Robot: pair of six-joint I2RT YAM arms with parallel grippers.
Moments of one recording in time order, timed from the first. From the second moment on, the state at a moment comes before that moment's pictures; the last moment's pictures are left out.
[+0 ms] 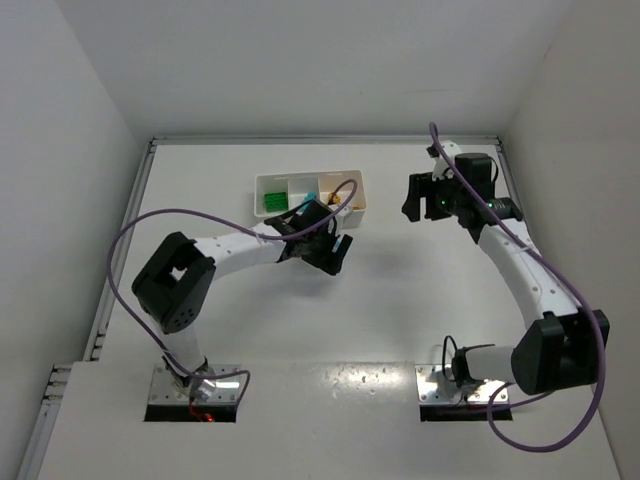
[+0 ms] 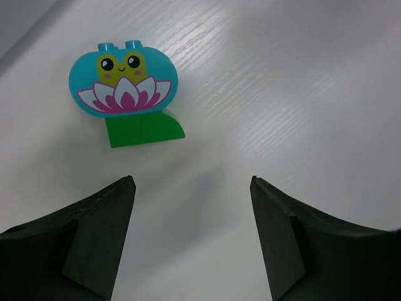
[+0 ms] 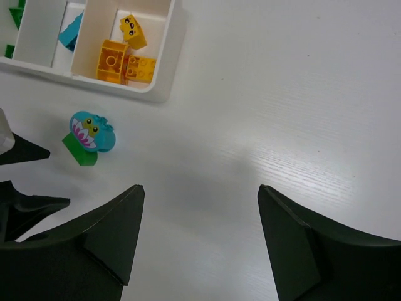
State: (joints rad) left arm -0.74 1.76 1.15 -0.31 0.08 -0.19; right arm 0.13 1.31 1.08 -0.43 -0.22 0.00
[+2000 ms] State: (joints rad) left arm -0.73 1.95 1.25 -0.21 -0.03 -0.12; right arm -0.03 1.46 1.15 -0.51 -0.53 -0.04
